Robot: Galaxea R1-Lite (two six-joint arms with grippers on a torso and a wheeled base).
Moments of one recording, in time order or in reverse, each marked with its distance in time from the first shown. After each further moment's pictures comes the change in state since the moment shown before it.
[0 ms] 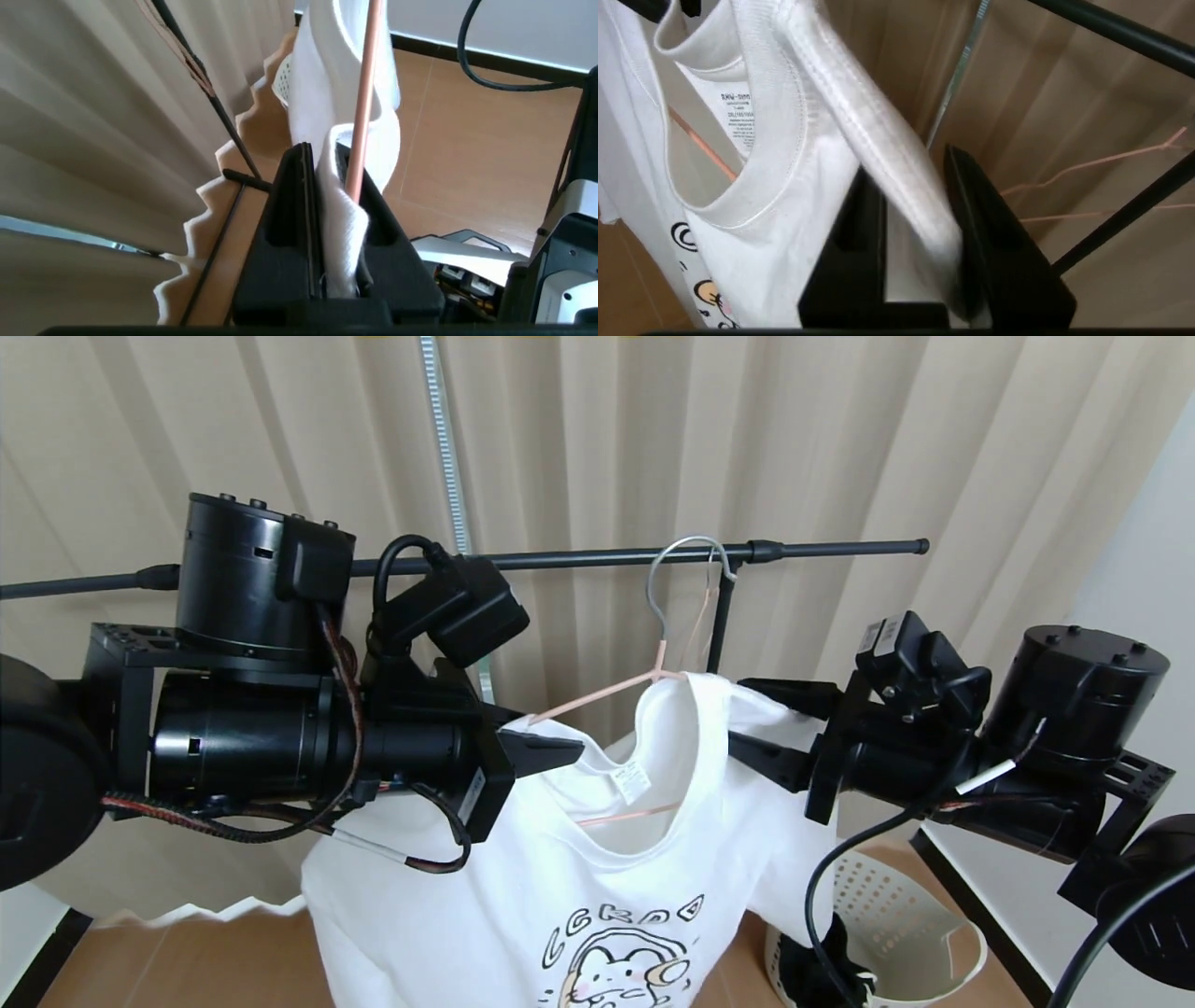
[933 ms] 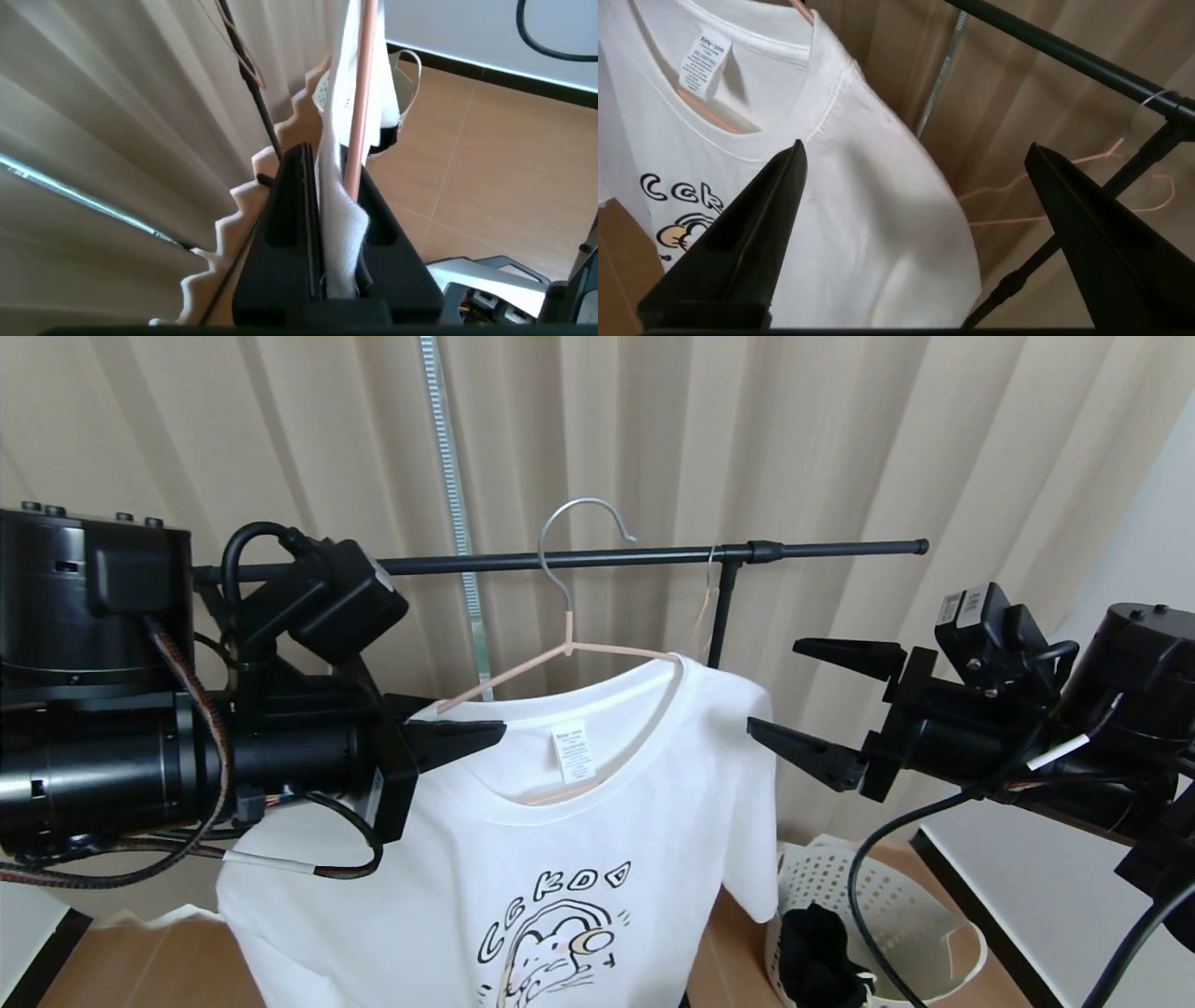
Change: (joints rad) left arm 0.099 -0.150 0.160 -0.106 0.022 -0.005; right arm -0.109 -0.062 0.011 0.009 0.089 -0.003
